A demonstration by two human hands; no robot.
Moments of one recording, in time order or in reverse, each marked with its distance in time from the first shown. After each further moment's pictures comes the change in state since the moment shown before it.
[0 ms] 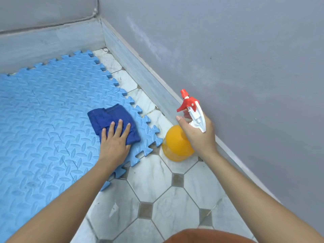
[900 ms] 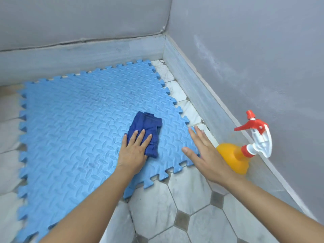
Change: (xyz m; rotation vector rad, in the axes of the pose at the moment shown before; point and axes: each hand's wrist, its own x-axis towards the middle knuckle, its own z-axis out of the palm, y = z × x) left_hand -0.051 -0.071 -0.019 0.086 -0.069 -0.124; right_hand -0.036 -0.016 0.072 -0.467 -0.728 -0.238
